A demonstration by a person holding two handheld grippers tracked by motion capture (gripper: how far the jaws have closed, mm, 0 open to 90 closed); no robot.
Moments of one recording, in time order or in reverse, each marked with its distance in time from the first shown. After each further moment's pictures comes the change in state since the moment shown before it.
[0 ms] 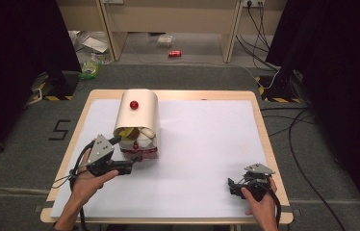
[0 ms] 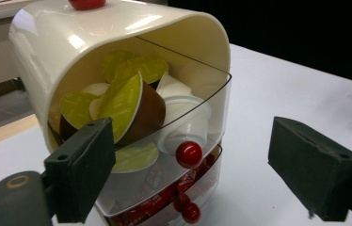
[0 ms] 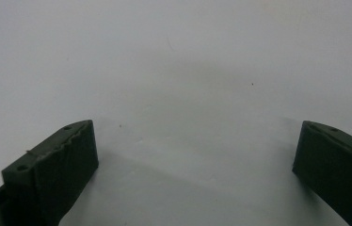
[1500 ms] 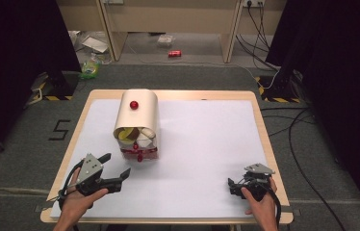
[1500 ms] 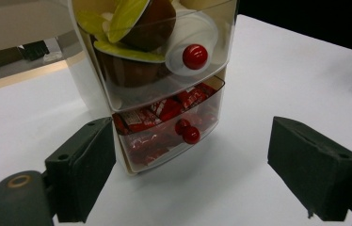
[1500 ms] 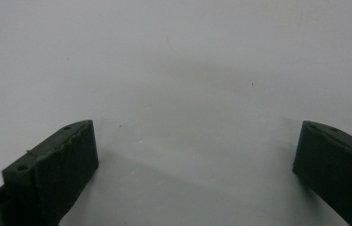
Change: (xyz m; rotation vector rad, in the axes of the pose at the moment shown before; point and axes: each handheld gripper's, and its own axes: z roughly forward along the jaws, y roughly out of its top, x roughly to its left) left arm -0.005 -0.043 -0.030 0.063 0.043 -0.052; right arm 0.000 0.000 0.000 -0.001 0.000 -0.004
